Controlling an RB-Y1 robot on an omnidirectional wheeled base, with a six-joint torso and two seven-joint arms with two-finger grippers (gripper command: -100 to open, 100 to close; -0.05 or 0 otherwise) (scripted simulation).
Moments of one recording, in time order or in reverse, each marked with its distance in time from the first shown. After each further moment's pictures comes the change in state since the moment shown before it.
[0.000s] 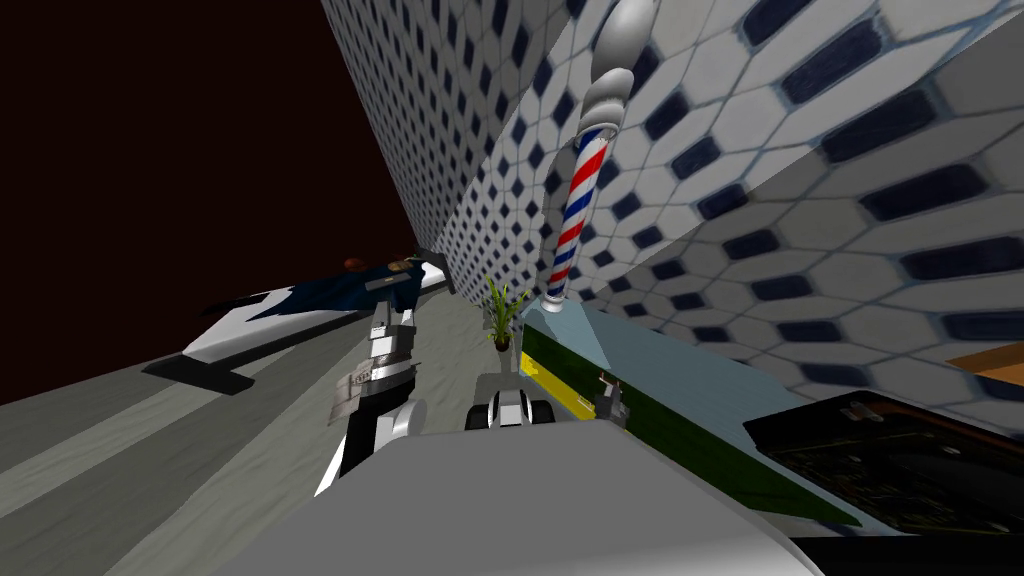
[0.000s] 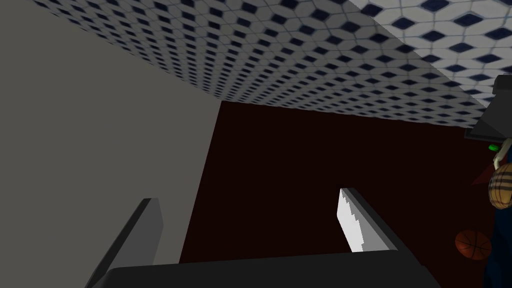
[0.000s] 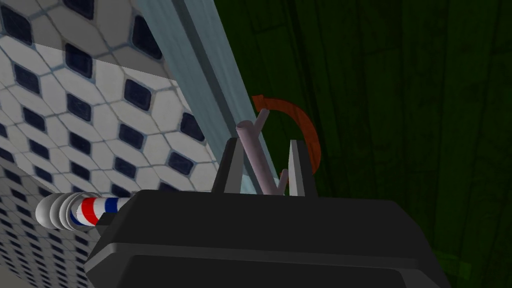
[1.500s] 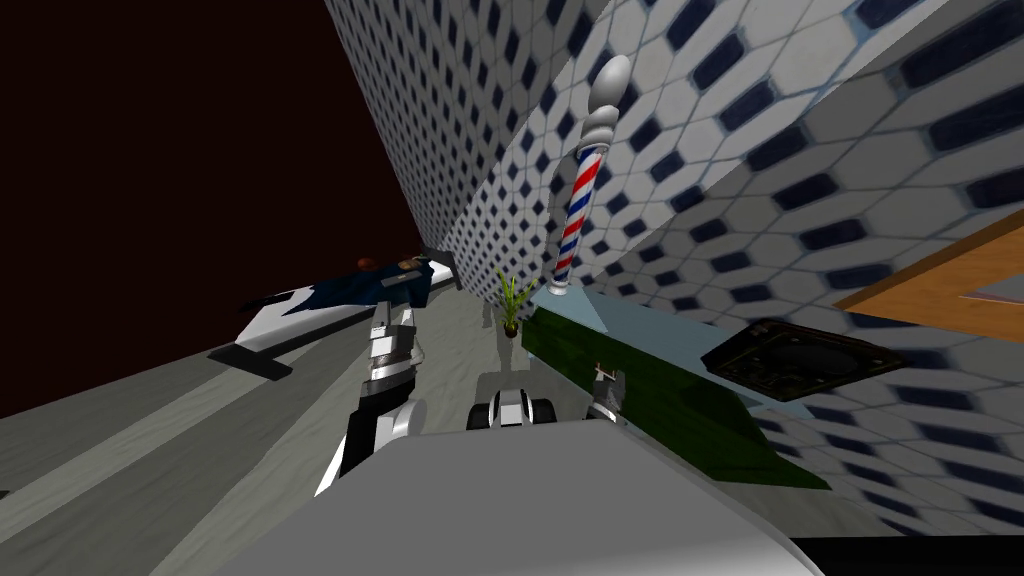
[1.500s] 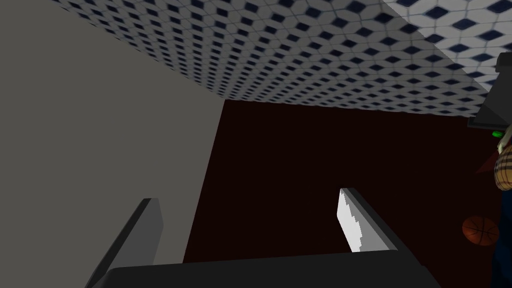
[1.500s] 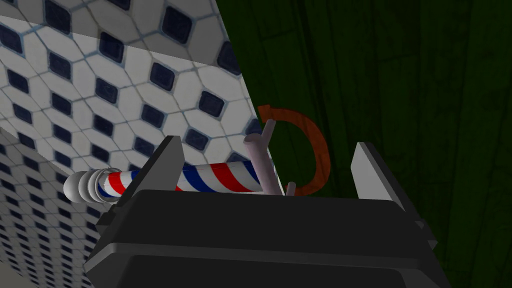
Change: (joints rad) left arm 0.000 0.000 0.000 0.000 0.000 0.000 0.000; right arm -0.004 -0.091 -0.023 -0.206 -0.037 -0.103 0.149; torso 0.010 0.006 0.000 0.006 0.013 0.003
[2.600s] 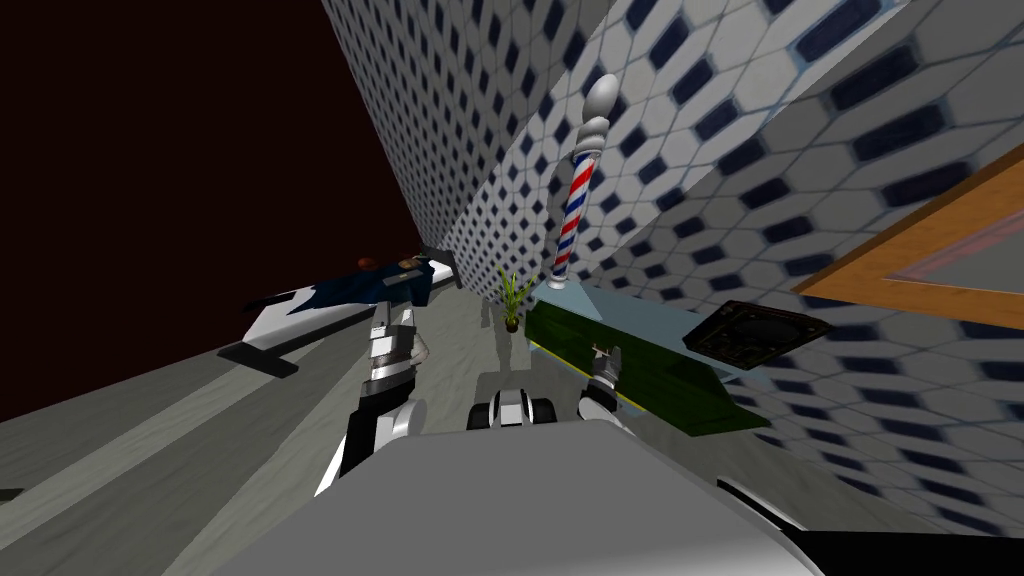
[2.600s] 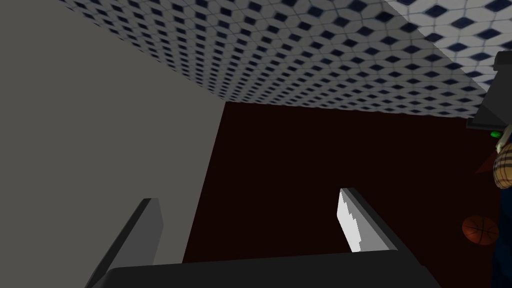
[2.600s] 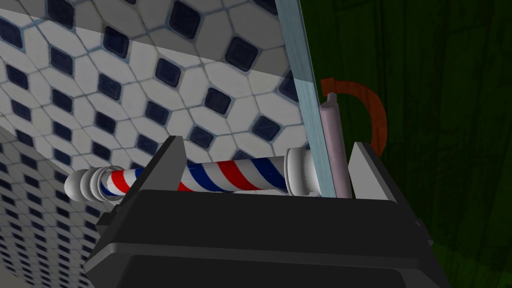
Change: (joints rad) left arm 0.000 0.000 0.000 0.000 0.000 0.000 0.000; right arm -0.079 -0.114 -0.075 -0.156 -0.084 -0.167 0.146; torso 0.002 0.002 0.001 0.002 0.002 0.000
